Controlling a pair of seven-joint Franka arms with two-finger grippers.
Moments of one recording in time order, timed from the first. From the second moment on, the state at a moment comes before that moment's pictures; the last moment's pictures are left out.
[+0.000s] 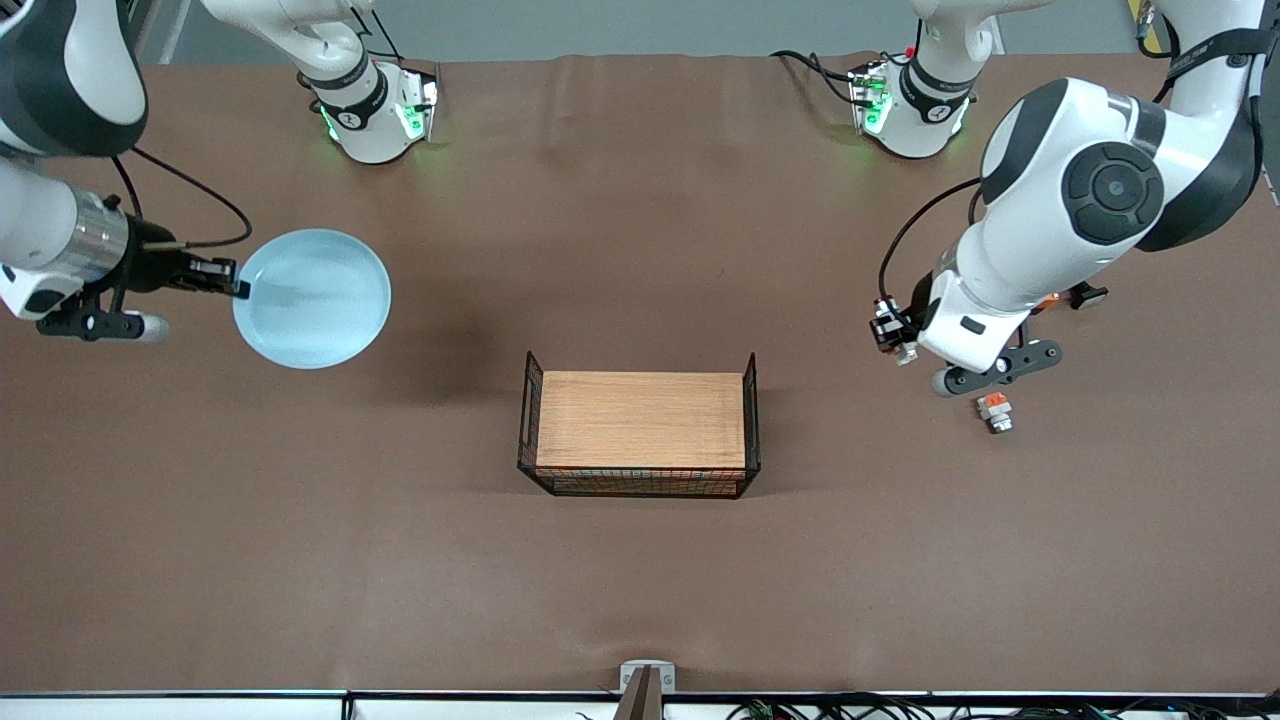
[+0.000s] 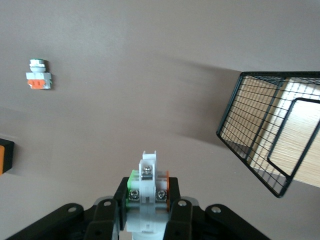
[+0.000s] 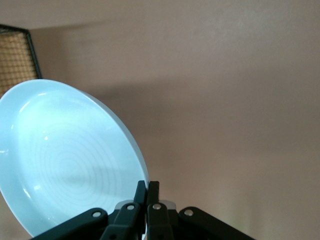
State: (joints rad) left arm 0.15 0.25 -0.57 -1.64 0.05 1.80 -0.70; right arm 0.09 -0.03 -0.10 -1.85 0.16 1.63 0.07
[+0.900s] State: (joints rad) left arm 0.11 0.31 -0.57 -1.61 0.05 1.85 -0.73; right arm 0.18 -0.09 0.40 -1.79 0.19 1.67 1.40
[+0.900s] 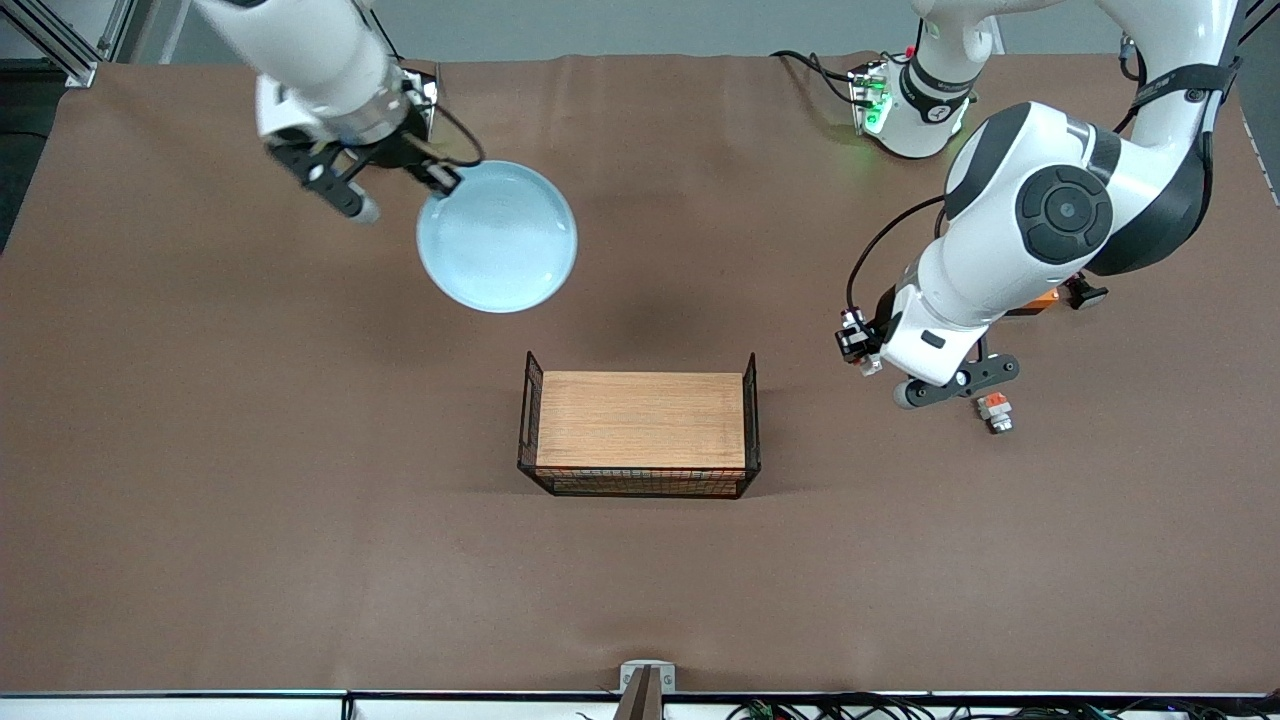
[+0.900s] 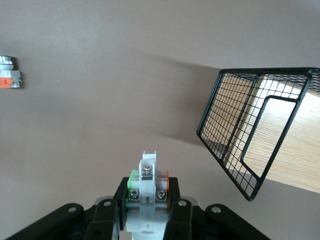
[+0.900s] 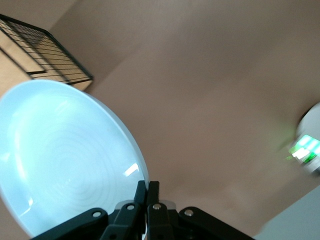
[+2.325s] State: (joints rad) left arm -0.06 0.39 -0.57 -1.53 0.05 1.94 -0.99; right arm 0.39 0.46 0.40 -1.50 0.03 2.01 2.14
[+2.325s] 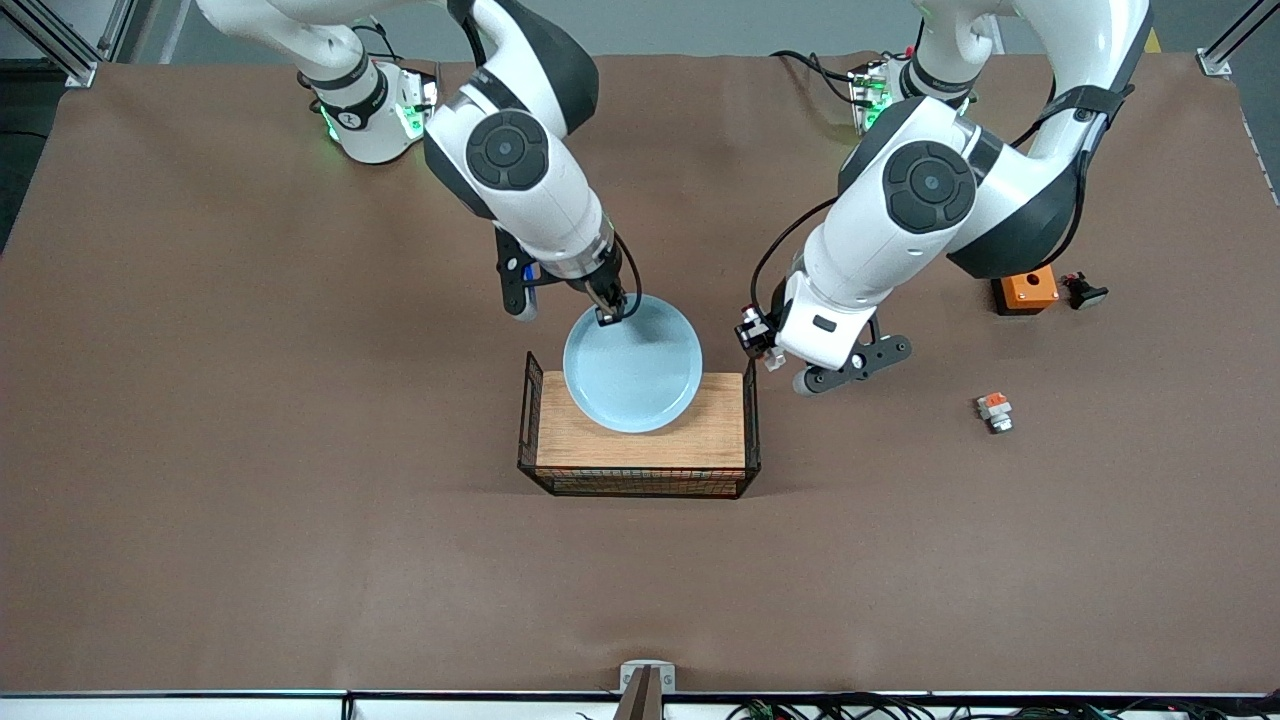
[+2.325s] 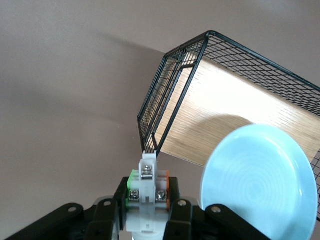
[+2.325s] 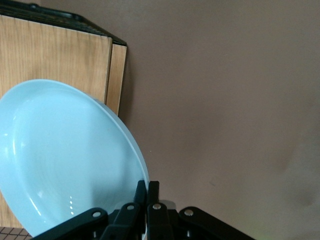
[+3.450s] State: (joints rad) left arm -0.14 0.53 -0.57 -1.44 0.05 2.09 -1.19; right arm 0.39 0.62 0.38 -1.42 -0.08 2.06 2.14
